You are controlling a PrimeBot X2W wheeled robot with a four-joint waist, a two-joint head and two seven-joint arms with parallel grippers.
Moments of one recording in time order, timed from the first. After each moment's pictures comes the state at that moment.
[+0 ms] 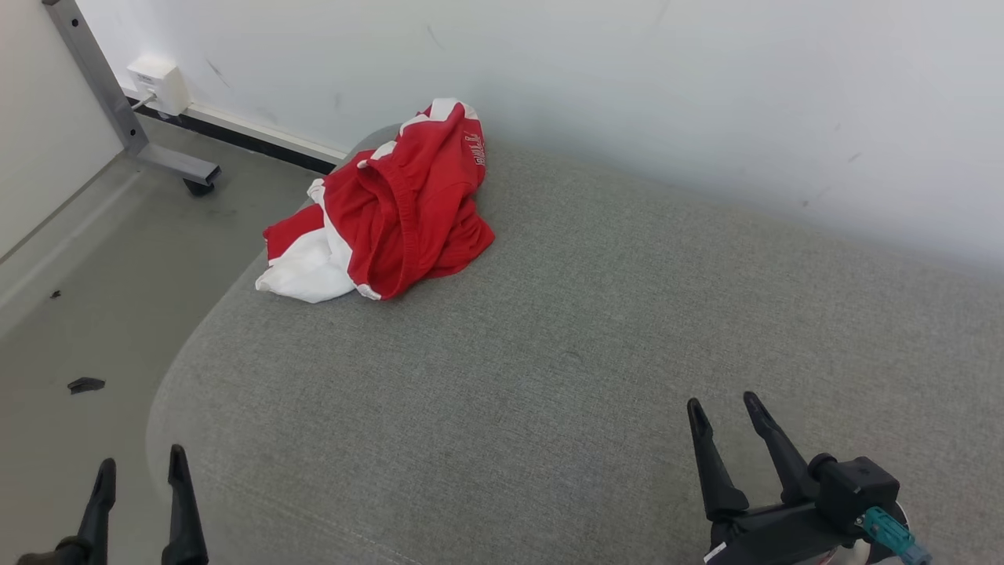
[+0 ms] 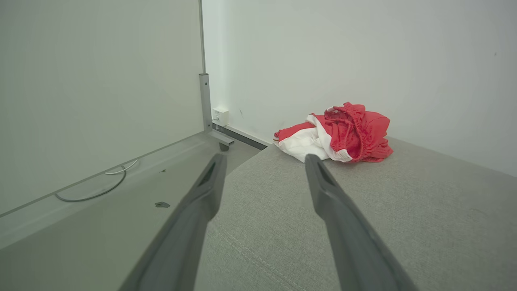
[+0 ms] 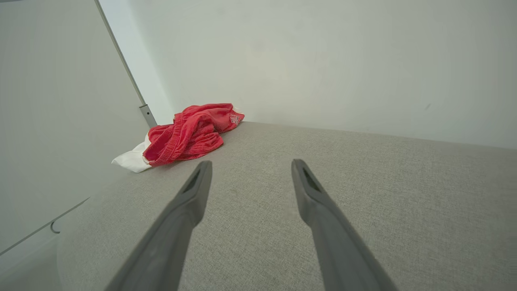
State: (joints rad) left arm 0.07 0.17 0.10 0.06 -0.27 0.04 -0.25; right arm -0.08 -0.07 0.17 0.22 0.26 0.13 -0.20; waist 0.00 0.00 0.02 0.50
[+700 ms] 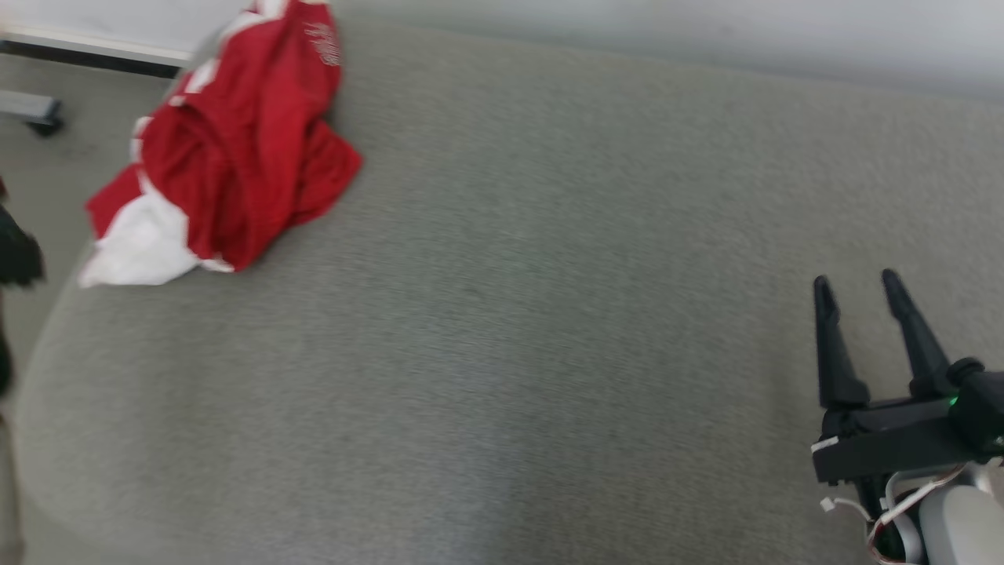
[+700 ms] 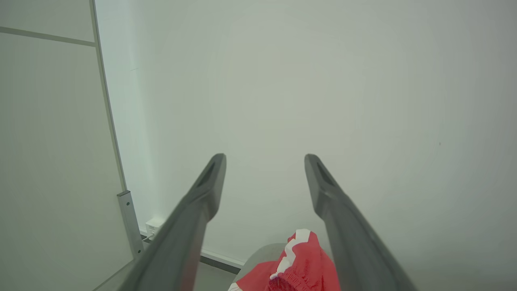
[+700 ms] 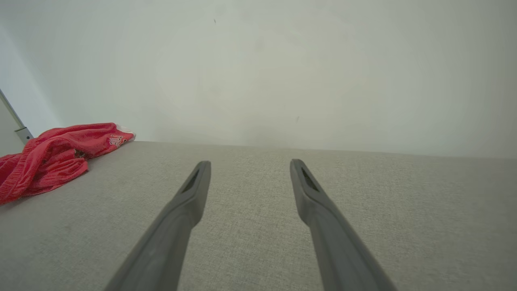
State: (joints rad) left arm -0.64 0.35 0.14 0.20 -0.36 -0.02 -0.16; right arm -0.20 -0.20 0.01 0.08 0.23 0.13 -0.18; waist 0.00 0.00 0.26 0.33
